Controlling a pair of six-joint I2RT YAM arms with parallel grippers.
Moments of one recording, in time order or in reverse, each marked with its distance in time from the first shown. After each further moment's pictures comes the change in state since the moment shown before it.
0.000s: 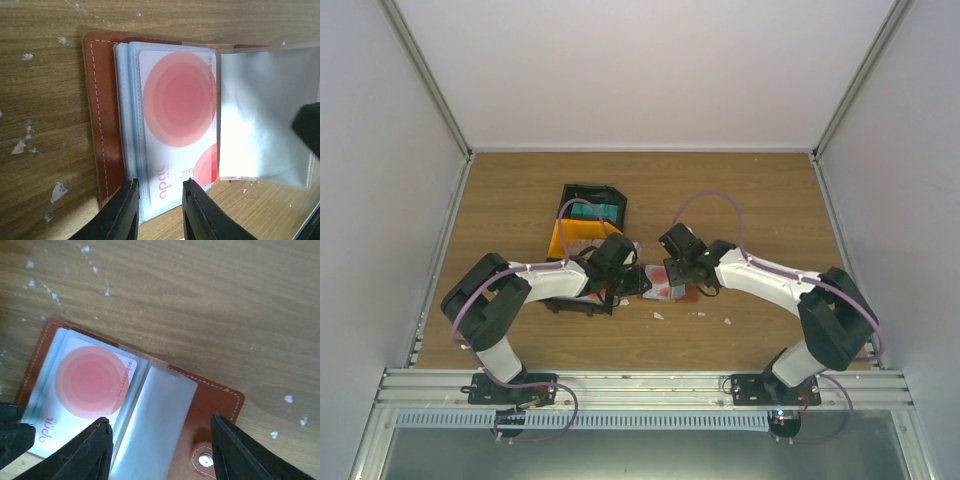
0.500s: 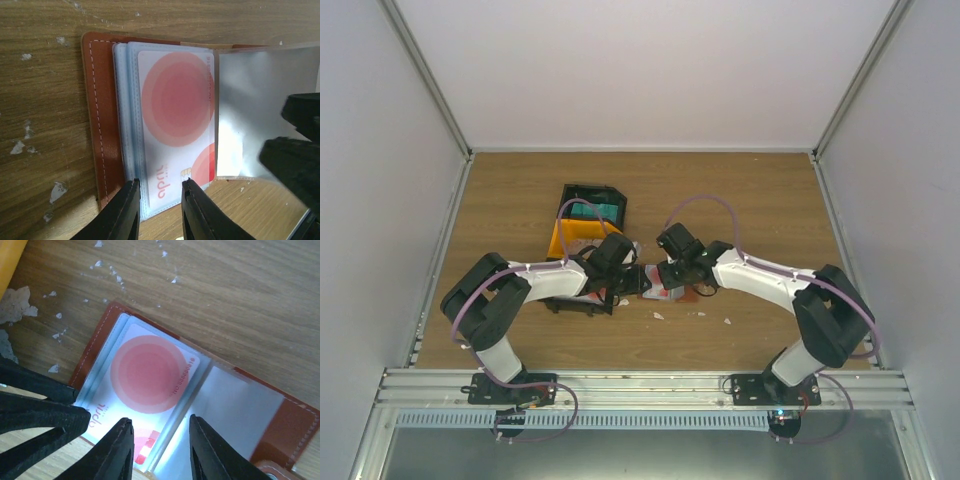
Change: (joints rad) left arm 0.009 0.000 0.000 0.001 0.016 0.000; right arm 0.000 -0.002 -0.005 0.058 -0.154 -0.064
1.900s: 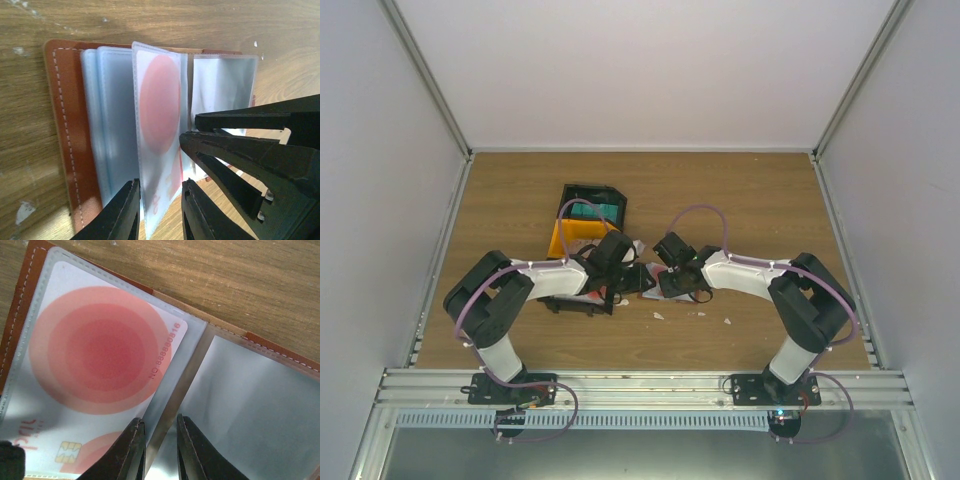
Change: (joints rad) left arm 0.013 0.019 0.000 0.059 0.069 0.000; right arm 0.000 0.130 -0.034 0.025 -0.007 0.090
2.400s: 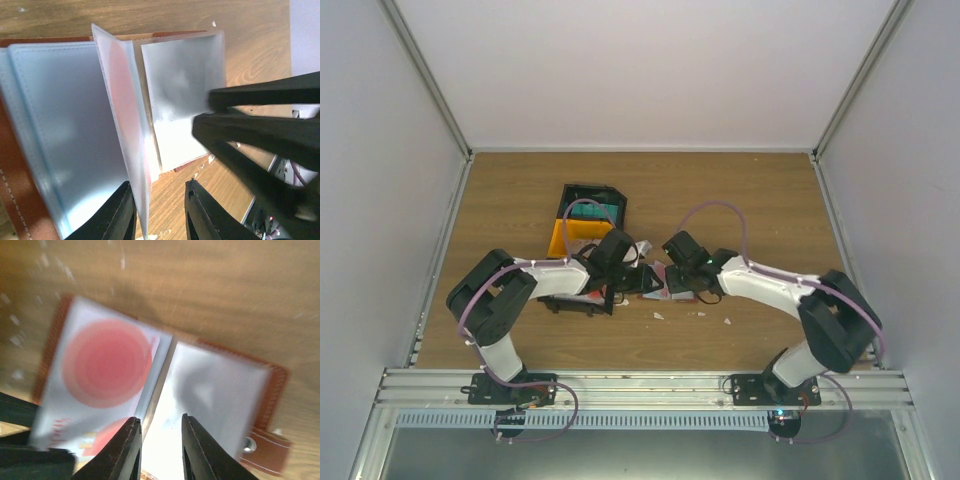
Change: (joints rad) left arm 0.000 0.021 0.002 0.071 0.126 0.050; right arm 0.000 -0.113 -0.050 0.010 0.043 0.047
